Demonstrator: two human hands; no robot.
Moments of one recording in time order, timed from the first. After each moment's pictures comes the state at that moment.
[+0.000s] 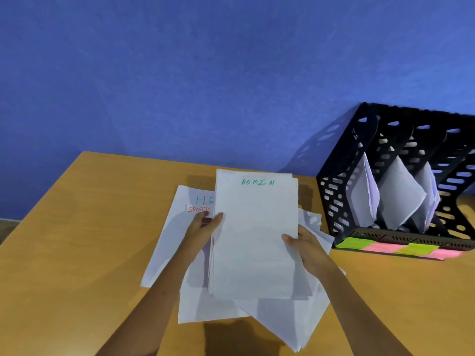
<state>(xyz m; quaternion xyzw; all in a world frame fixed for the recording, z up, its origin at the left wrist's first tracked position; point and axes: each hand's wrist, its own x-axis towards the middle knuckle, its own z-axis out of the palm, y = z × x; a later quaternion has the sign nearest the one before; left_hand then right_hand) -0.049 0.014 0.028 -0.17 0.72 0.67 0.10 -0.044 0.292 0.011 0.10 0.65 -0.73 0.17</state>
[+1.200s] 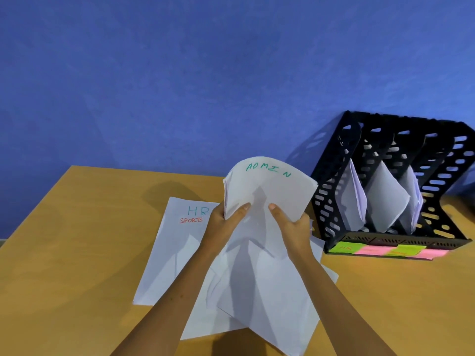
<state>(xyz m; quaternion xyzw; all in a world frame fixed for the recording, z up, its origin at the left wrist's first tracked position) -0.058 0.078 0.090 -0.03 0.69 0.72 -0.06 -0.054 0.237 0.087 0.14 0.68 -0.71 -0.13</state>
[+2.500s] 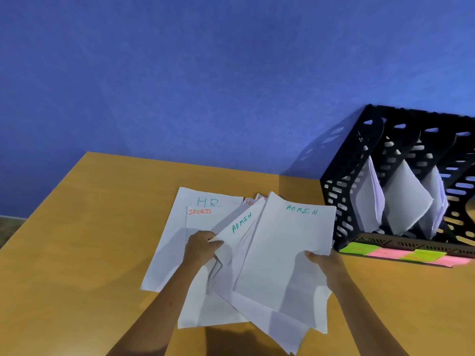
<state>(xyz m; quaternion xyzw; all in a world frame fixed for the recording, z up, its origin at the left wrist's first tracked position) -0.047 0.014 -0.012 -0.16 0.88 0.43 0.14 -0.038 0.338 -0.019 0.33 0.72 -0.60 0.08</state>
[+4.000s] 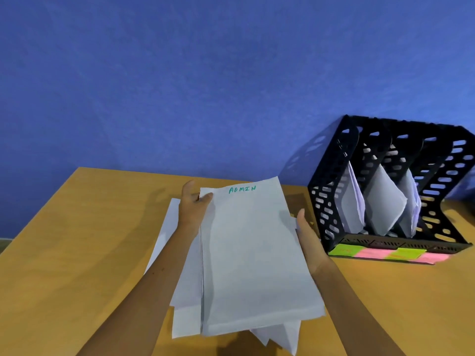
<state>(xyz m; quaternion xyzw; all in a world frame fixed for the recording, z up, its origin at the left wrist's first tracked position) -0.102 0.024 0.081 -0.16 0.71 0.68 -0.09 -0.046 0.285 0.075 0.16 0.60 -0.76 0.18</state>
